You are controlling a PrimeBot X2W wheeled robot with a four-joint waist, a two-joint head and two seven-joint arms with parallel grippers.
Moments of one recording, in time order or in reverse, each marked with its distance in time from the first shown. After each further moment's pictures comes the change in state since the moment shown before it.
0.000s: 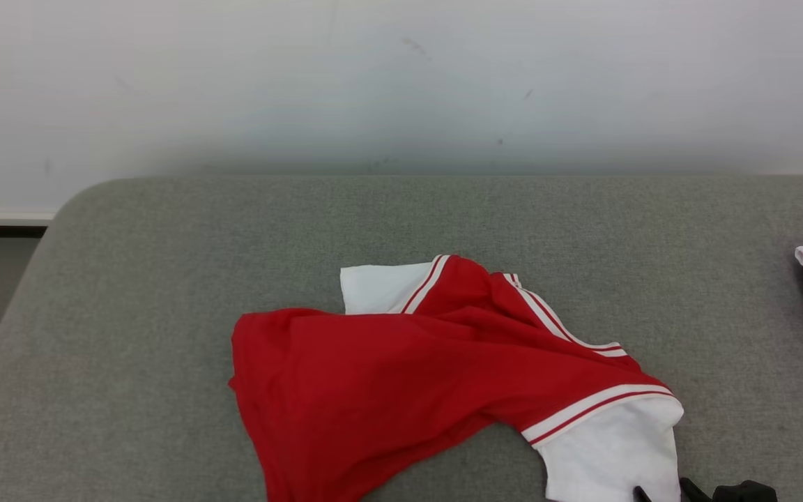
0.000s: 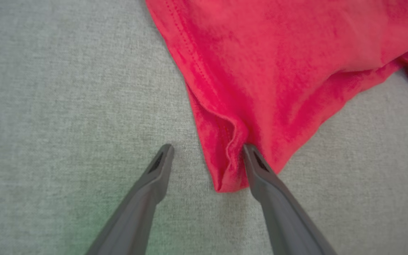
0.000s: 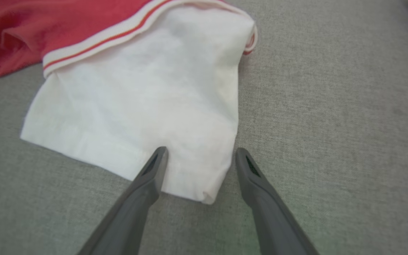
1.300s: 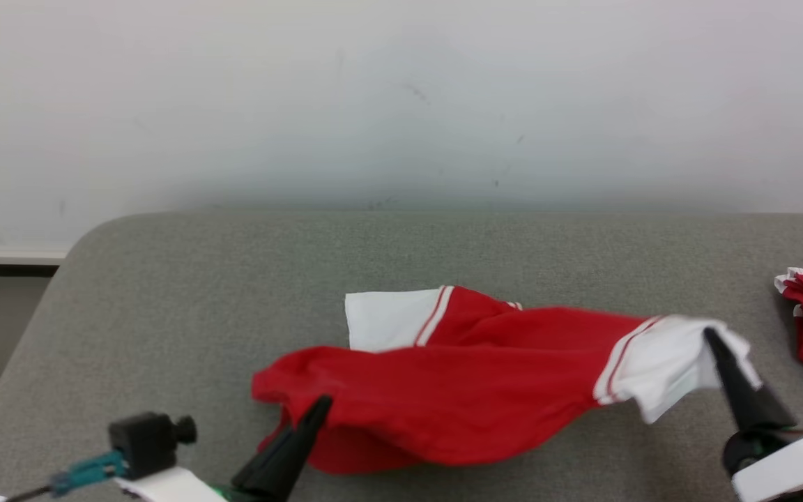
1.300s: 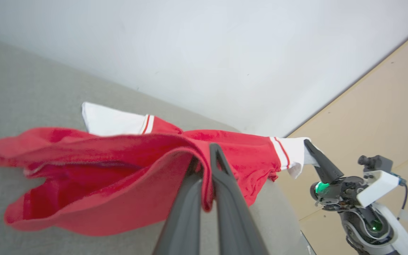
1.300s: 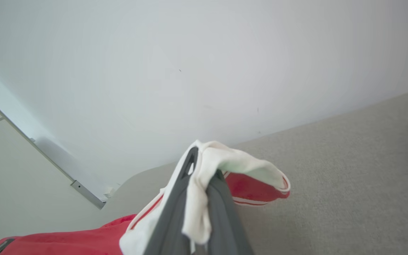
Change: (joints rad) left arm -0.017 0.095 -0.056 -0.543 -0.552 -0.018 0.240; right arm -0.068 -0.060 -0.049 -0.391 0.622 -0.002 0.093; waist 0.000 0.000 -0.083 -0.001
